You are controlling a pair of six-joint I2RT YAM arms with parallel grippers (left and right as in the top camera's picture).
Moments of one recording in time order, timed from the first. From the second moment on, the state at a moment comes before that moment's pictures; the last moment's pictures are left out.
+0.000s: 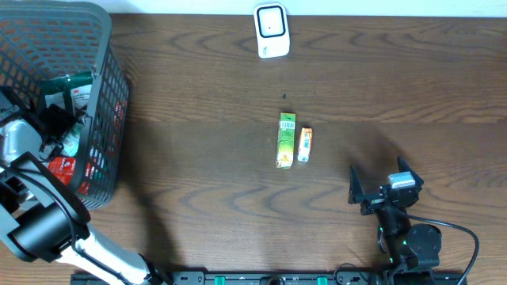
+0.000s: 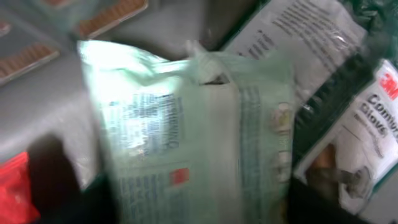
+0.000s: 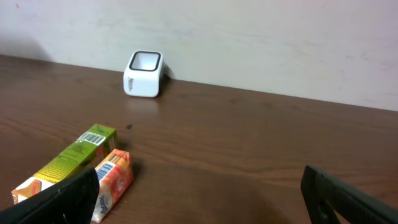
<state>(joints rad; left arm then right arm) 0.67 1.97 1.32 -0.49 0.12 -0.39 0.08 0.01 0.01 -0.06 -0.10 -0.05</state>
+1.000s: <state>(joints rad) 0.60 1.25 1.32 -0.50 0.19 -0.38 0.08 0.01 0.01 -0.06 -0.10 -0.05</state>
